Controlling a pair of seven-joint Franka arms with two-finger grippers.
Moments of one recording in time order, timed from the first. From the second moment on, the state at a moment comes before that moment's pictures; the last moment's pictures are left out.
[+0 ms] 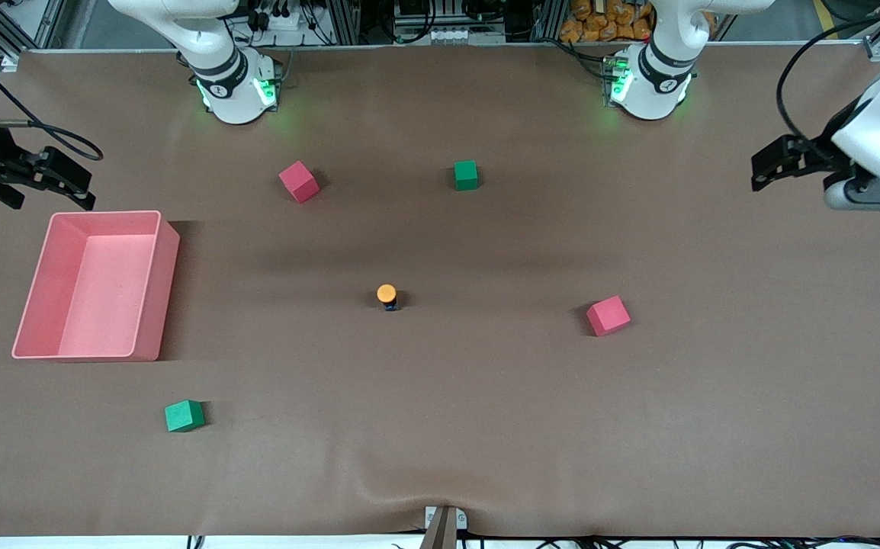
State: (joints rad) left arm -0.17 0.00 0.03 -1.56 0.01 1.51 -0.09; right arm -0.01 -0.02 0.08 -1.53 -0.02 1.56 0.09
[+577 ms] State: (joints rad) left arm -0.16 -0.12 0.01 -1.72 0.01 1.58 -0.20; right arm -0.01 -0.02 0.08 -1.53 -0.02 1.56 0.09
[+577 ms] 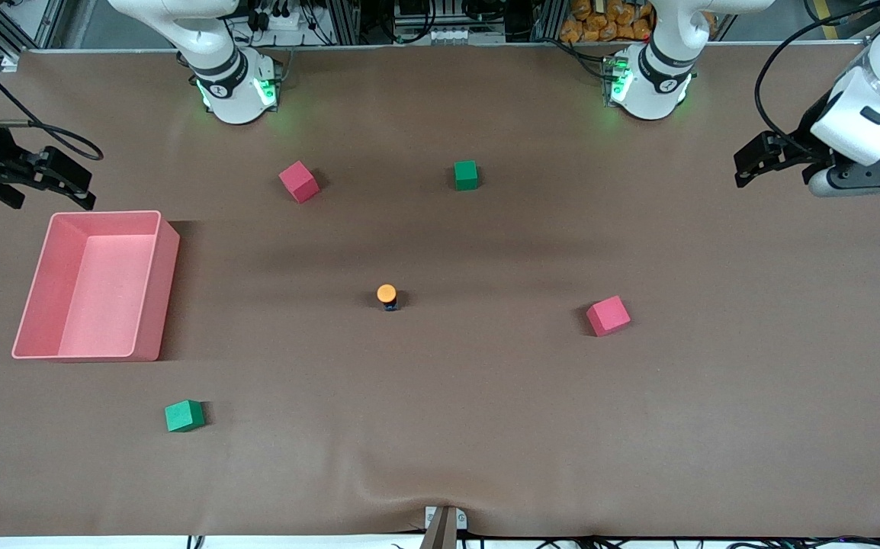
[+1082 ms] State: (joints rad) left arm -0.10 -0.14 0.01 -1.72 0.01 1.58 -0.19; right arm -0.01 -0.02 0.08 -1.53 -0.02 1.56 0.09
